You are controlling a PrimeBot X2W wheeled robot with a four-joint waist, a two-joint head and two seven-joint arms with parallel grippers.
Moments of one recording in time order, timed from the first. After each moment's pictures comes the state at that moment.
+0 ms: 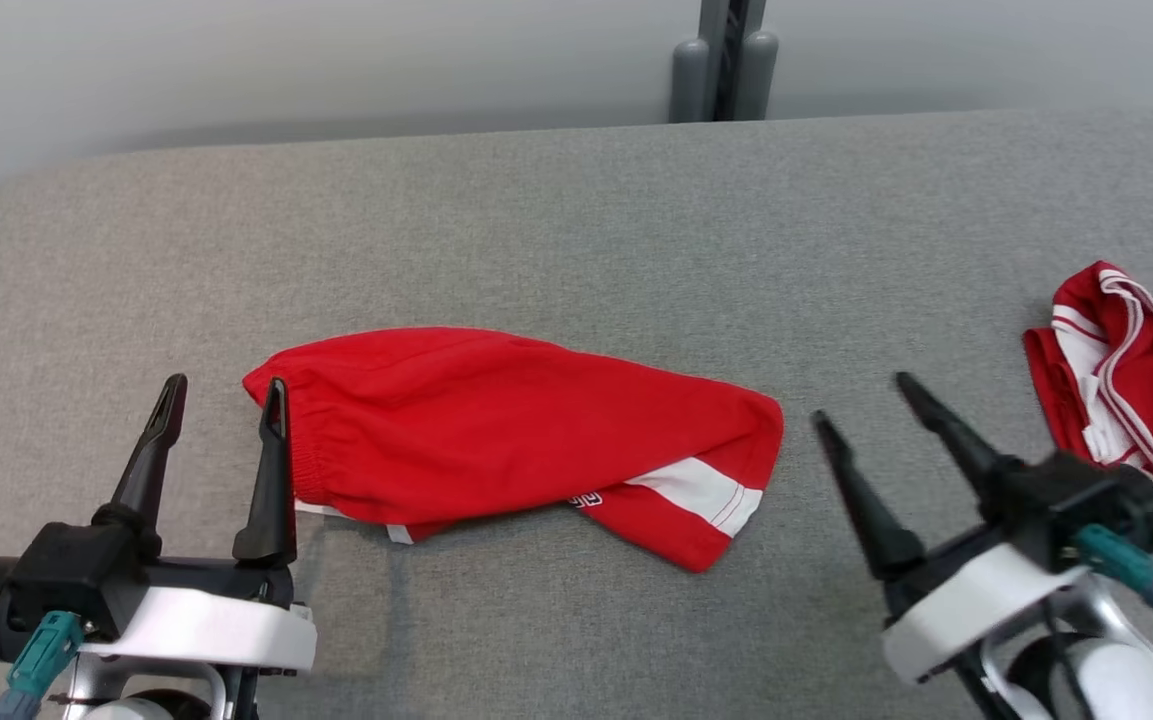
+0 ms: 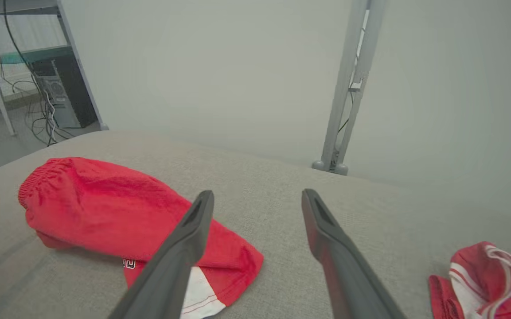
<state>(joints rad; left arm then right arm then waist) 0.00 0.30 -0.20 -0.26 -0.35 0.24 -0.05 -0.08 -0.16 0.18 -0.17 0.18 0.13 0.09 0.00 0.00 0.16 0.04</state>
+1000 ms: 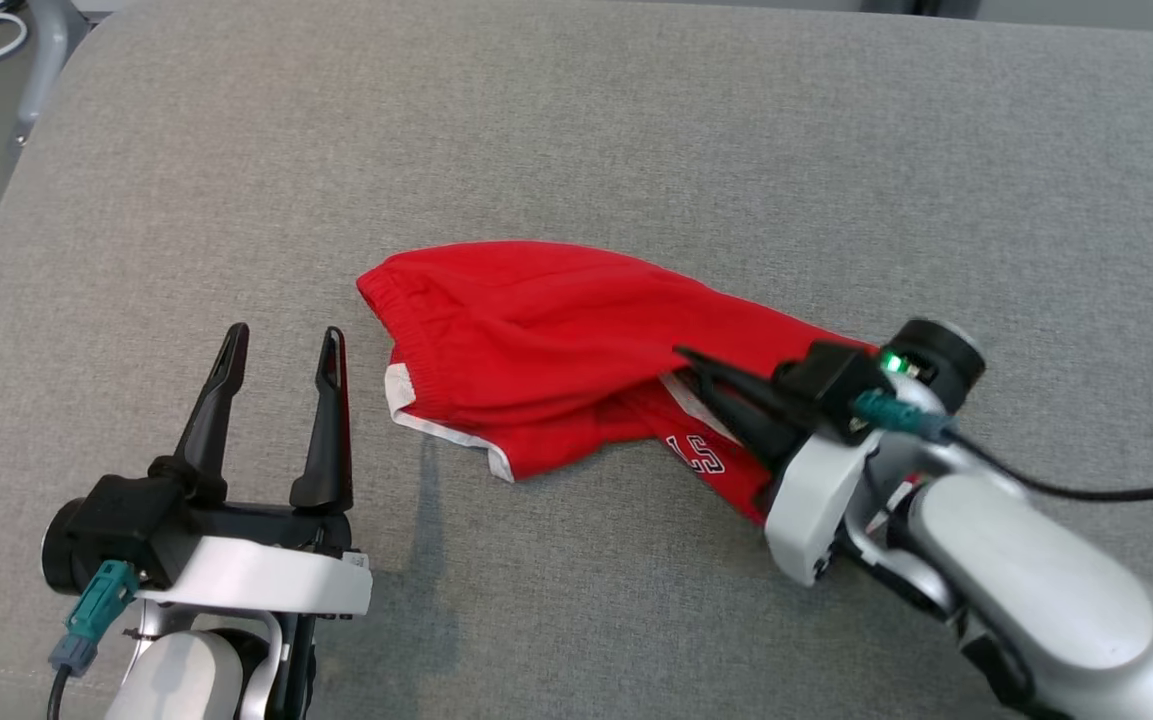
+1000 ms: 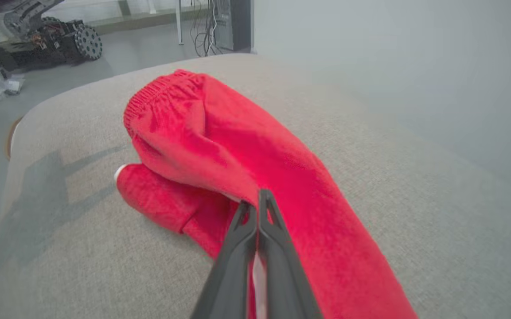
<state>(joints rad) -0.14 0.22 -0.26 -0.09 -0.40 0.18 -0.18 -0.65 -0.33 0.84 0.25 0.40 0.13 0.04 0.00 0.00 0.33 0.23</state>
